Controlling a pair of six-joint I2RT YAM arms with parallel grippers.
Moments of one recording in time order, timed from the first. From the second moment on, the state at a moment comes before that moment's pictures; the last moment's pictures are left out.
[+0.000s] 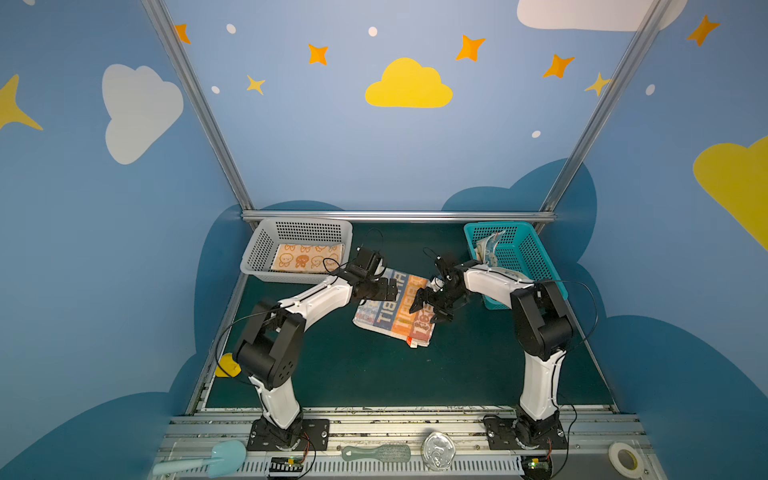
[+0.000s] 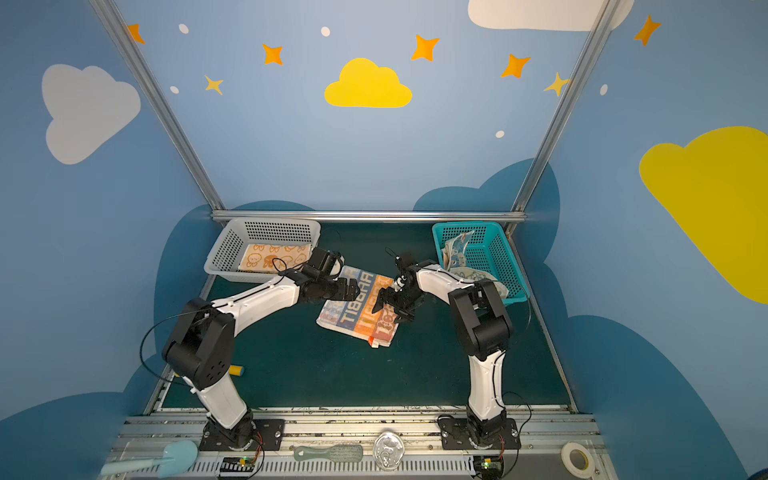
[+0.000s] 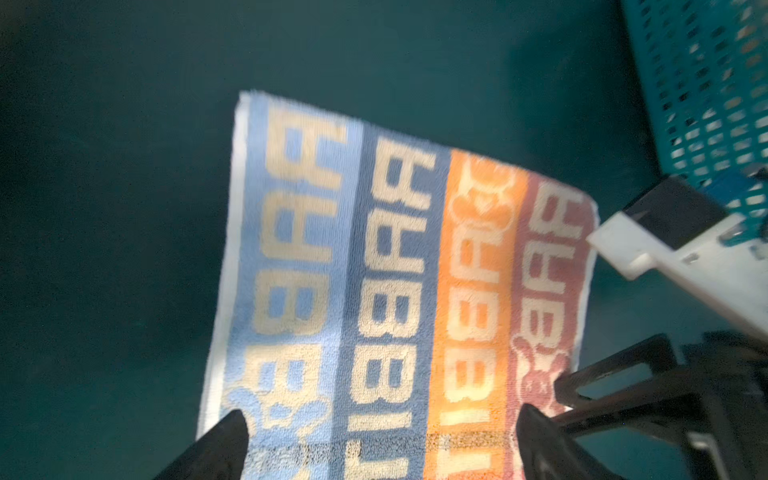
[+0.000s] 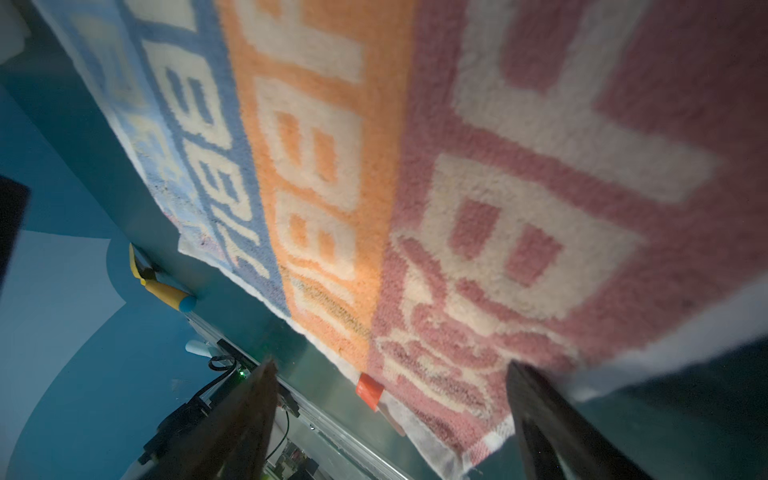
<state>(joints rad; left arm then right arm) -0.49 1.80 1.18 -0.39 0.14 -0.44 0.48 2.01 1.38 -0.78 -0.58 0.60</state>
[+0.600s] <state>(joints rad) -0.66 1.70 0.95 -0.28 0.19 -0.65 0.41 2.11 1.57 -1.01 -0.50 0.39</state>
